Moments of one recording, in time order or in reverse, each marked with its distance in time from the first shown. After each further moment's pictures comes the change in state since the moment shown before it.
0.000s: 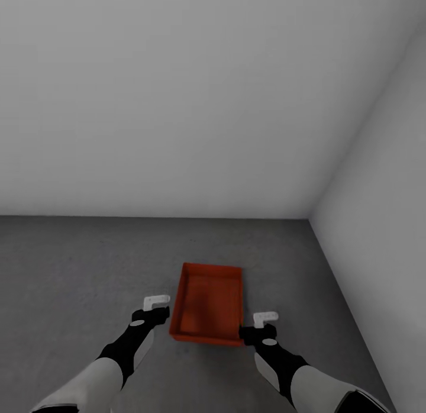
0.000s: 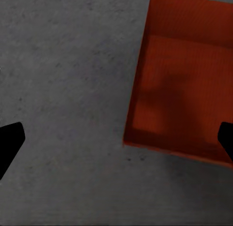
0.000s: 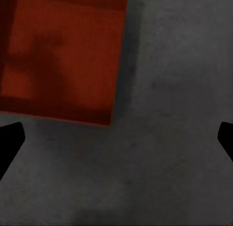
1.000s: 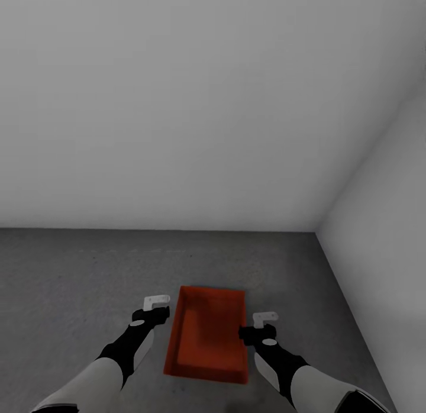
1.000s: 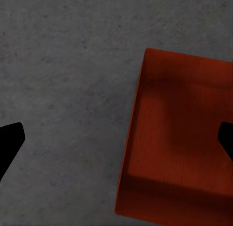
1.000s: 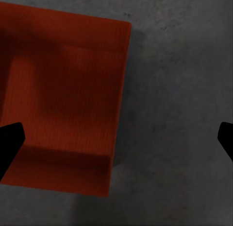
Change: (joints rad) left arm 0.000 0.000 0.000 0.000 0.000 -0.002 -0.002; right arm 0.001 0.000 0.000 0.000 0.000 0.001 0.005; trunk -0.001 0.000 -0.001
